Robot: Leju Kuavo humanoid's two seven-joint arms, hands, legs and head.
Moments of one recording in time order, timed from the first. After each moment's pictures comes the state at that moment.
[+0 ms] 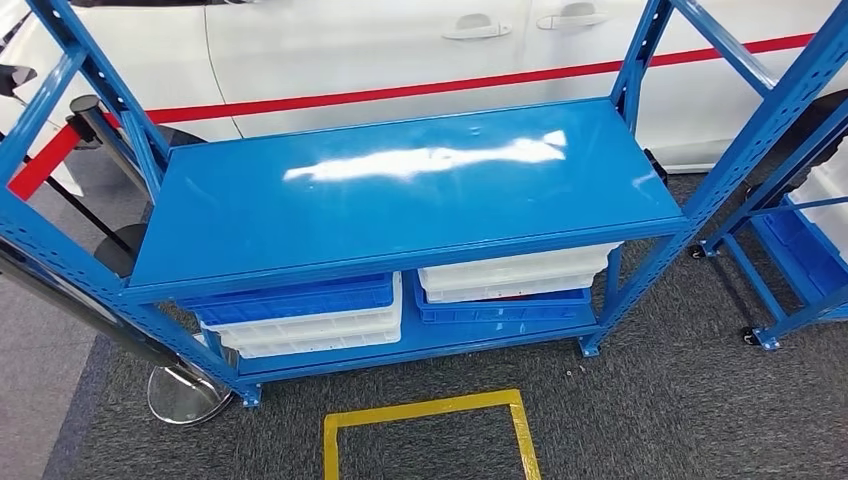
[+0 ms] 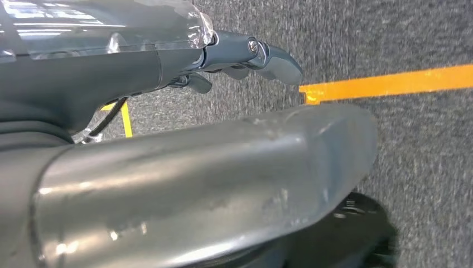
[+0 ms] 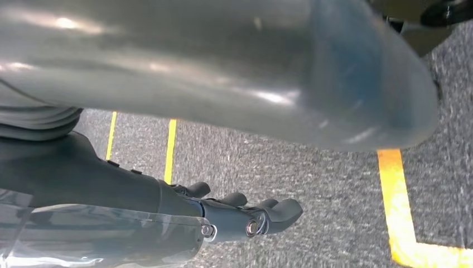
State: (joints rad) left arm -0.06 -0.17 1.31 -0.23 -1.28 -0.03 -0.31; right arm -0.05 0.18 -1.22 -0.24 1.22 -0.05 0.00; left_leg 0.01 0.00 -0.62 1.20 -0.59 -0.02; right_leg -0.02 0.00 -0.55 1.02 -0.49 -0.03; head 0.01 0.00
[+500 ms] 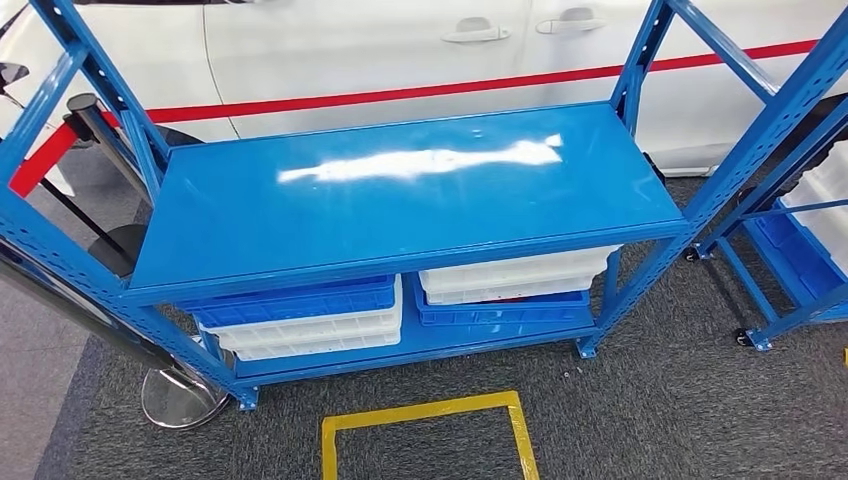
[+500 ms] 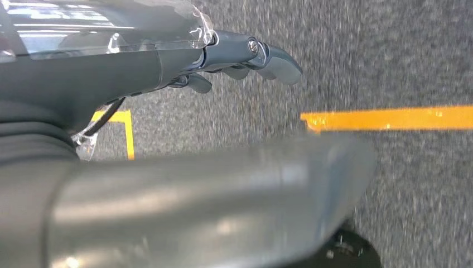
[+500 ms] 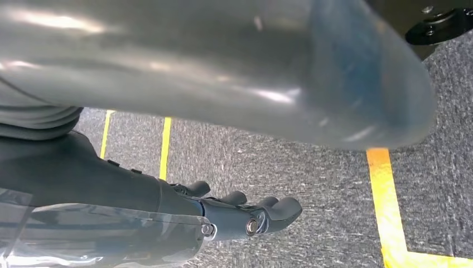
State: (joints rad) left arm -0.06 -0.17 1.31 -0.23 -1.29 0.03 -0.28; right arm -0.05 0.18 -1.23 -0.24 1.21 -0.05 -0.01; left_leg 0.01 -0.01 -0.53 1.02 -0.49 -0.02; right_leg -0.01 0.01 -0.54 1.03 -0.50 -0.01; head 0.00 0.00
